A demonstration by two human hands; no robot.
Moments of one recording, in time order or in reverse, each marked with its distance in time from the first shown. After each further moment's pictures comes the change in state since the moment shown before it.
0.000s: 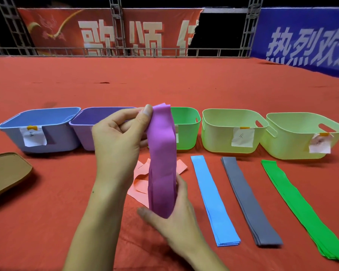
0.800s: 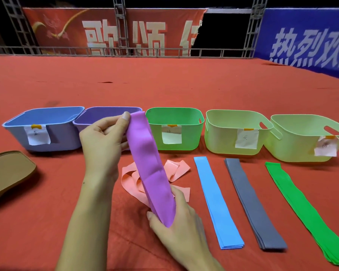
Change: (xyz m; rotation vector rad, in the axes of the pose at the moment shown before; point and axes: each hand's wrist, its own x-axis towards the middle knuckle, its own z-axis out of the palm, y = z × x) left_hand 0.036 -0.032 -0.039 0.050 0.148 -0.069; right_hand -0.005 -0.007 0.001 -0.421 -0.050 0.141
